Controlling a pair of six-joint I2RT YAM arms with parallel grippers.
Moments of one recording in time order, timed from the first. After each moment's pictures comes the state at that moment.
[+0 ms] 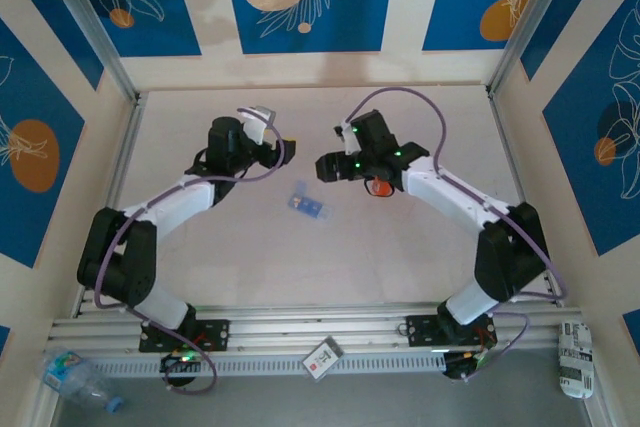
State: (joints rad) left arm -0.37 1.56 0.98 0.22 0.29 -0.04; right arm 0.56 1.59 1.23 -0.51 -0.23 0.34
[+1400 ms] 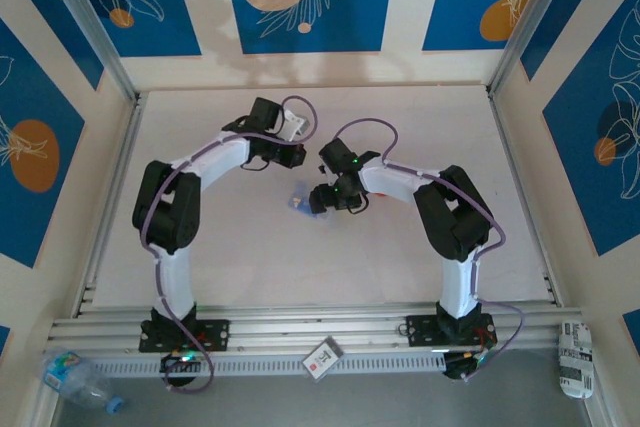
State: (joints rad) left arm -0.44 2.00 1.53 -0.50 0.43 0.05; right arm 0.64 1.92 1.28 -0.62 -0.17 0.40
